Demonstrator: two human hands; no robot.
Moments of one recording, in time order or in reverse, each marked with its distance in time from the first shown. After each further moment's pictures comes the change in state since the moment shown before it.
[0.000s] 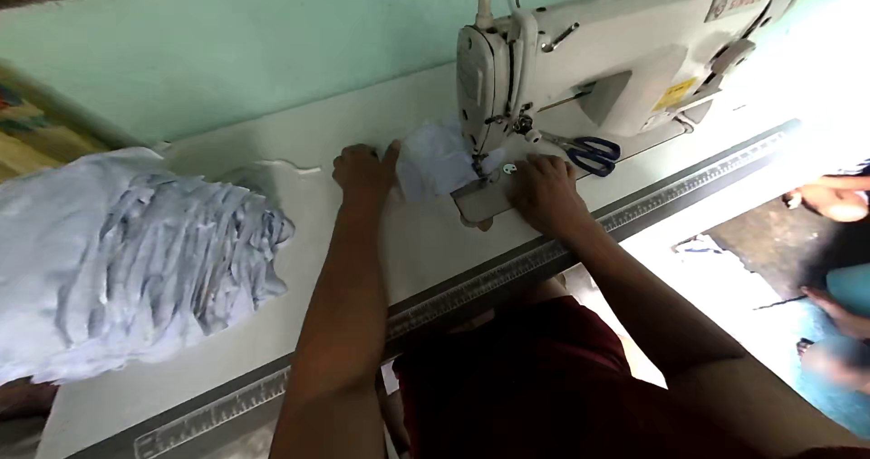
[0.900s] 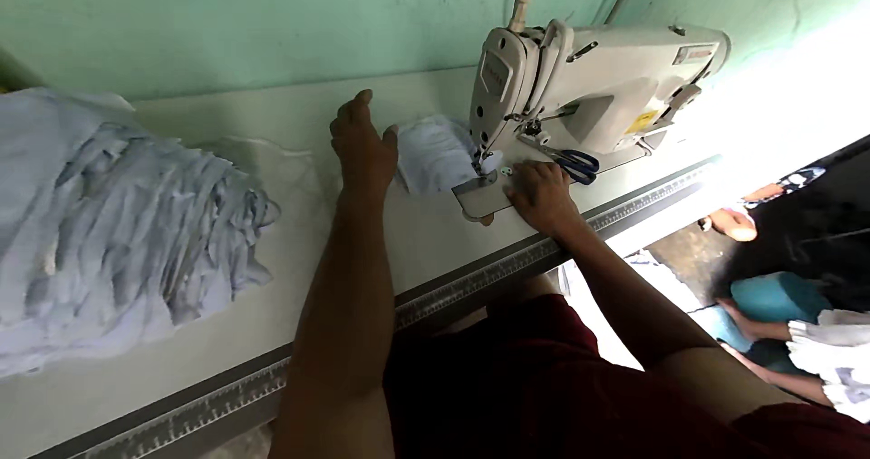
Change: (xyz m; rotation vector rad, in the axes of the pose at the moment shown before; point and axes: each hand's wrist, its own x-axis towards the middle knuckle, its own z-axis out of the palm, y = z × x) left_hand -0.004 0.001 -0.010 -0.241 0.147 0.224; right_hand -0.003 0.000 0.001 -0.056 0.018 0.025
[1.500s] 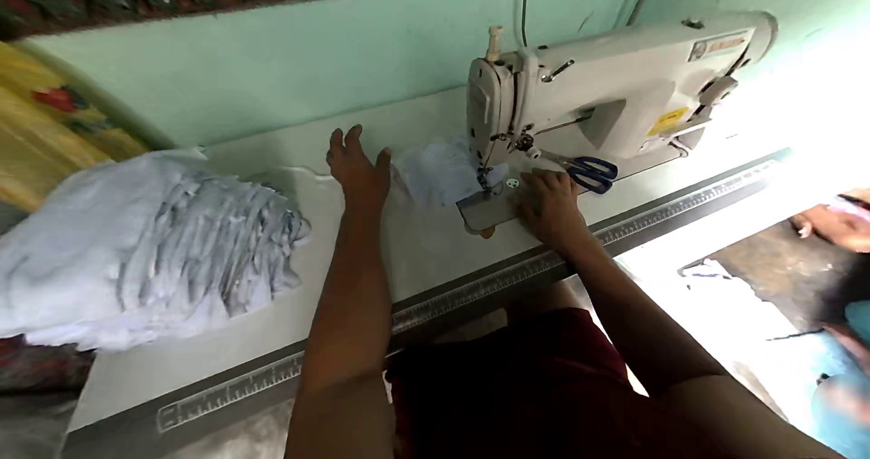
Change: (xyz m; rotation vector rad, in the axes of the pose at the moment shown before) left_hand 0.000 -0.016 -0.006 0.110 0.161 0.007; right_hand -0.003 -0.001 -0.006 0.132 0.037 0.004
